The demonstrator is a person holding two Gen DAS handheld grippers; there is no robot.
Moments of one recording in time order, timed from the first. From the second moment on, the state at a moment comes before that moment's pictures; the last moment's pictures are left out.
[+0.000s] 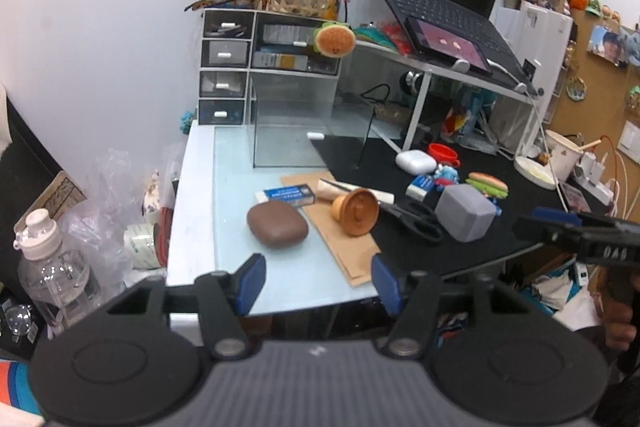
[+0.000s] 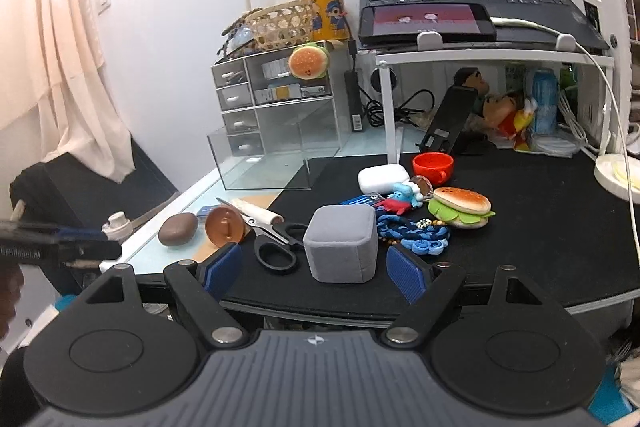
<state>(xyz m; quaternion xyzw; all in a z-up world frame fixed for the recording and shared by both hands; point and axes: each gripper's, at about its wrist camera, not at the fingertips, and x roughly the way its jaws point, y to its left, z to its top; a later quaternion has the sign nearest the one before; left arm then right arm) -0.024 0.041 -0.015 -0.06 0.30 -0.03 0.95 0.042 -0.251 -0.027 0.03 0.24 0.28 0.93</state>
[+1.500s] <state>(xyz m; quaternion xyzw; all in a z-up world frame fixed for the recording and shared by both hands) -0.016 0.076 -0.031 -0.05 0.30 -0.04 0.95 0.068 -0.213 -0.050 -0.02 0.28 0.26 0.92</state>
